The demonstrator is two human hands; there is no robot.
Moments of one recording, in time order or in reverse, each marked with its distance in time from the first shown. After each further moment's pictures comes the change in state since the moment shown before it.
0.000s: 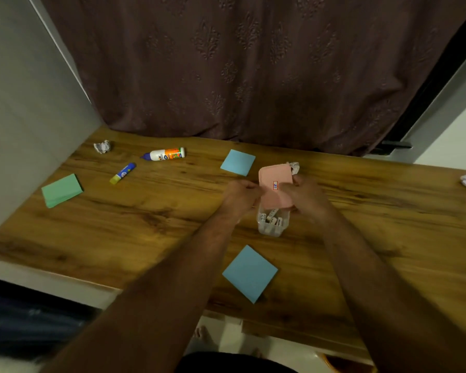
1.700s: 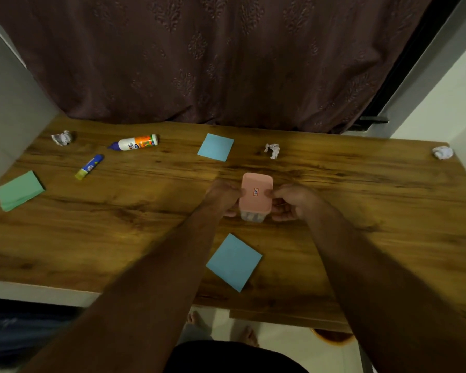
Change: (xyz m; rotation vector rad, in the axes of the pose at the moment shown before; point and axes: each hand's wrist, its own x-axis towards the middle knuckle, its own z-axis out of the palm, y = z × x) left_hand 0.016 -0.022 0.014 0.158 -0.060 -0.226; right_hand 0.018 0.040 -0.010 0.162 -0.149 0.489
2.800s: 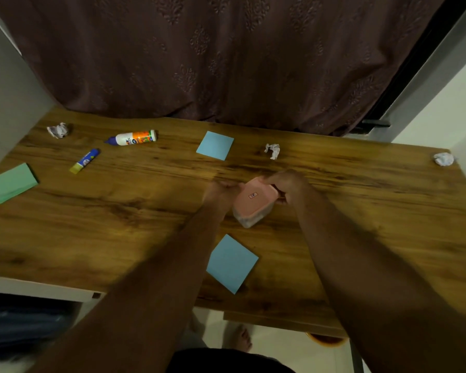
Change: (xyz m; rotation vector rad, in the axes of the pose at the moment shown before) left_hand 0.004 -0.011 0.003 -0.027 0.072 0.109; right_hand 0.029 -0.027 0.009 -0.057 0.167 -0.066
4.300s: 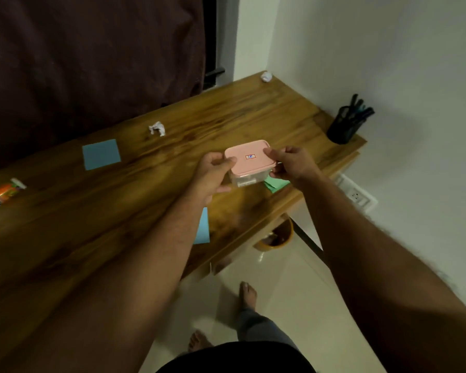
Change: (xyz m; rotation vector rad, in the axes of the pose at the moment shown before) left_hand -0.114 0.009 0.054 -0.060 -0.722 0.166; right_hand -0.192 0.164 -0.063 0.684 0.547 -0.225
